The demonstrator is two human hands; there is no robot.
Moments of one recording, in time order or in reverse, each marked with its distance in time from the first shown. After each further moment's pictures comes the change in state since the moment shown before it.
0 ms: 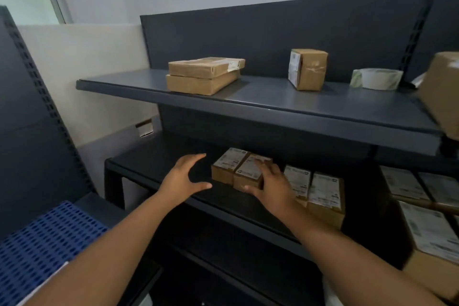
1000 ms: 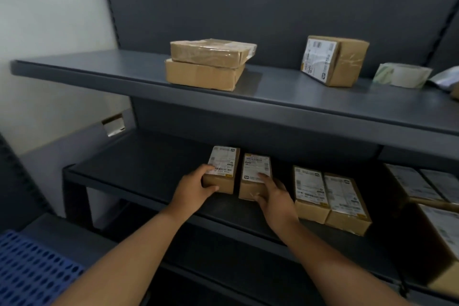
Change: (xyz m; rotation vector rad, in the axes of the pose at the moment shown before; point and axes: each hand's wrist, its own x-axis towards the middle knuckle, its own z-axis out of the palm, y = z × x) left_hand 0.072 -0.073 0.068 -0.145 -0.107 0.007; right_hand 0.021 -0.005 0.062 0.064 0.049 0.248
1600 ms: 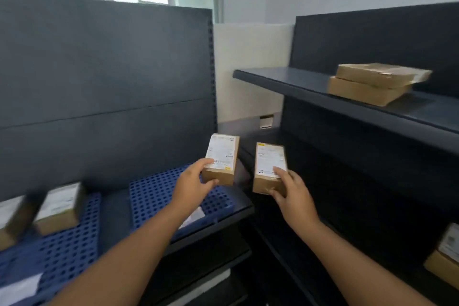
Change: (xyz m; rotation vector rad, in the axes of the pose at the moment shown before) left_hand -0.257 0.013 -0.183 0.208 0.637 -0.441; right_hand -0.079 -0.166 0.039 0.299 -0.293 -0.581
